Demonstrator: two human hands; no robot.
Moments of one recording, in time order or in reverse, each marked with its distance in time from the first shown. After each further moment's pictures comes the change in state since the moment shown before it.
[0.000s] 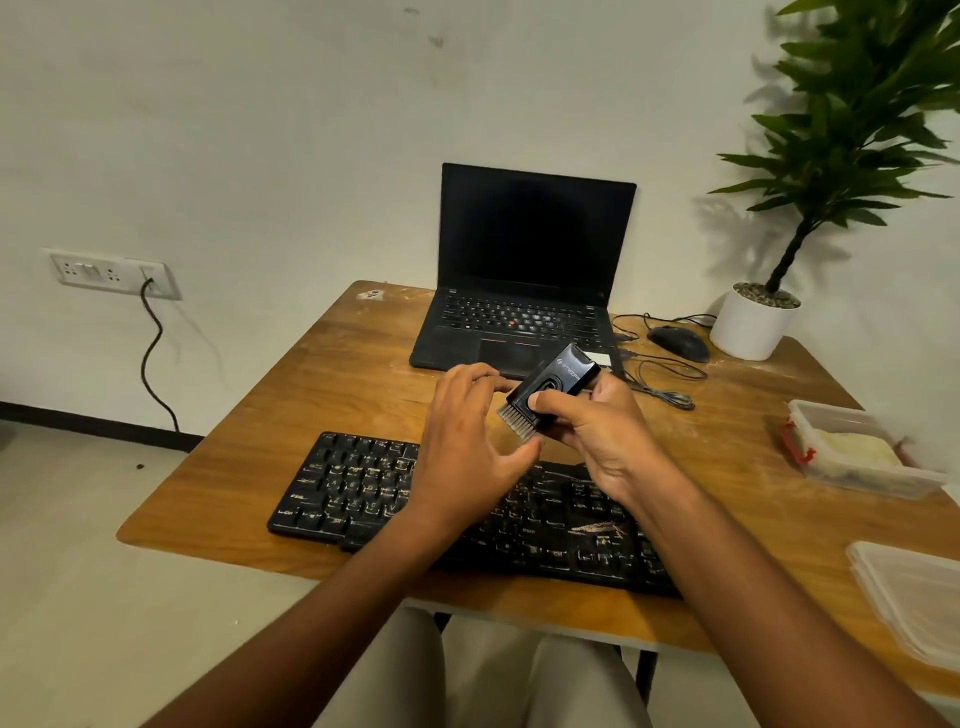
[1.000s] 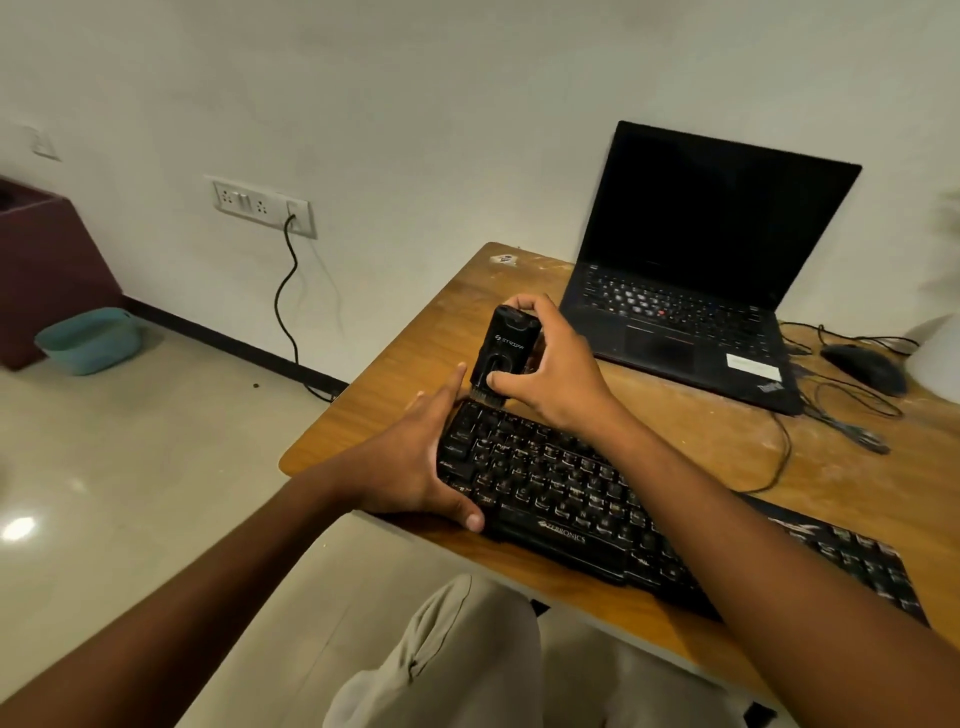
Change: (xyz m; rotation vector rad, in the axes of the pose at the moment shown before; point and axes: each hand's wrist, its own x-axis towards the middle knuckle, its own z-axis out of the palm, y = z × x) left_hand -0.044 -0.143 -0.150 -0.088 -0.689 -0.405; right_hand 0.047 0.045 0.171 -0.670 -0.430 -0.469
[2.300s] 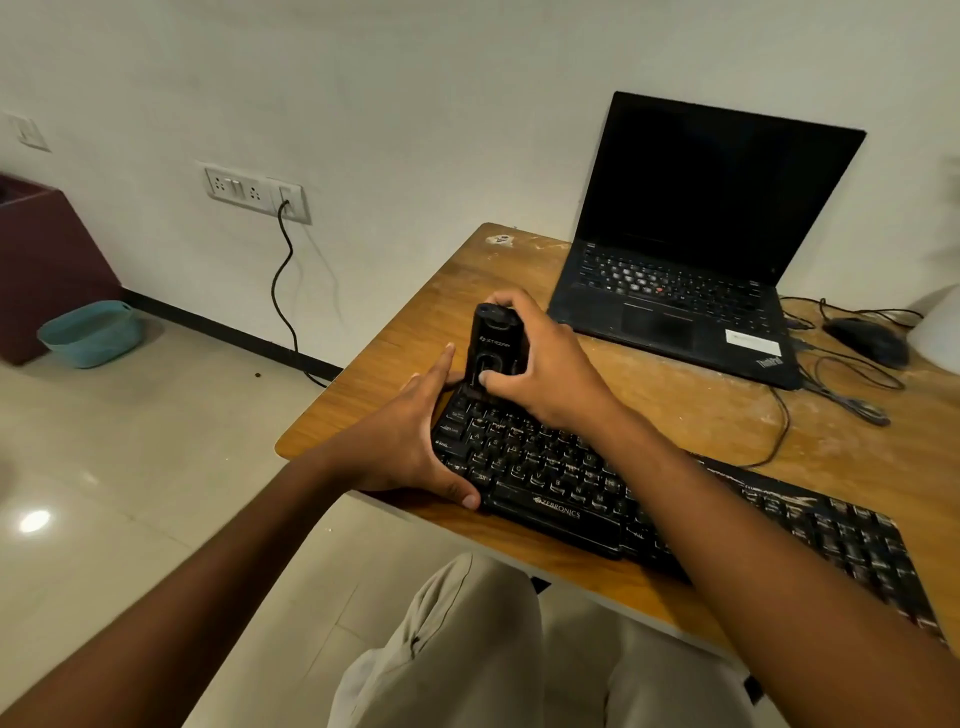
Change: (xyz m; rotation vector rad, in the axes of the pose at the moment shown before) left_hand 0.000 0.003 -0.001 -0.022 0.017 -0.083; right_hand -0.010 0.007 0.003 -0.117 -0.126 -0.022
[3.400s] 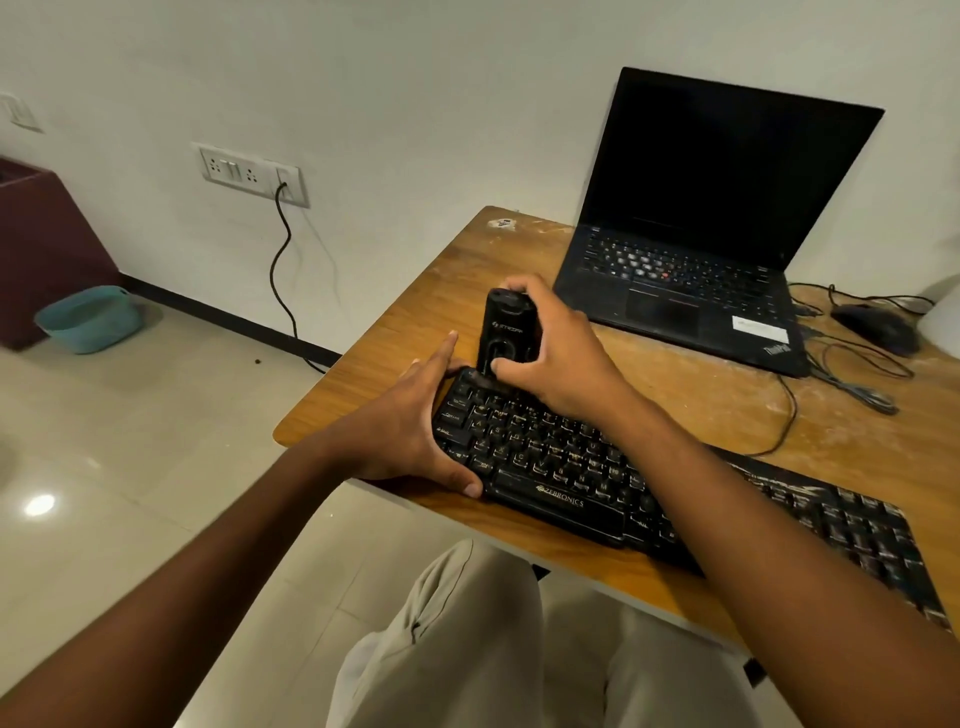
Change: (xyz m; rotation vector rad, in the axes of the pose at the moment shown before) left_hand 0.002 -0.001 0.002 -0.013 -0.003 0.009; right_hand -0.007 -0.001 -0.008 -0.002 0.015 0.025
